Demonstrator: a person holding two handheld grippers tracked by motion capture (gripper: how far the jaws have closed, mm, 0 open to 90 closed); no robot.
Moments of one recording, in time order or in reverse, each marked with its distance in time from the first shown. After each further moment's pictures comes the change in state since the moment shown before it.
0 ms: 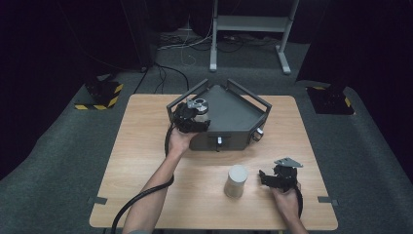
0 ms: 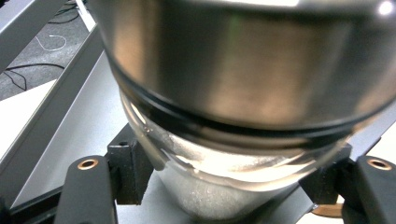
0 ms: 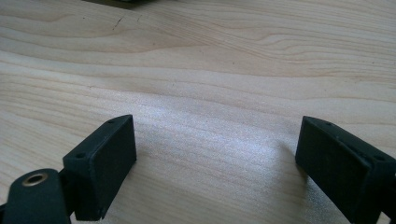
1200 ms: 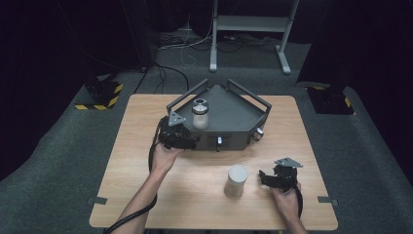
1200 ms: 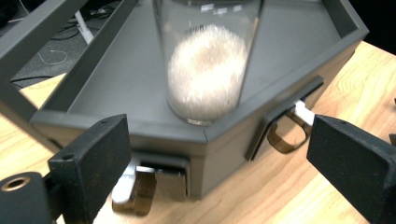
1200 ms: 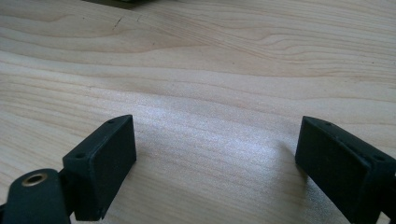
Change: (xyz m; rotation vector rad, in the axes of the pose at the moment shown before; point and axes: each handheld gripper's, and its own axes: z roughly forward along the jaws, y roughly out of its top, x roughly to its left) left arm 0.018 -0.038 -0.072 -0.070 -0.050 0.005; right arm 0.000 0.000 0.000 0.000 -0.001 0.000
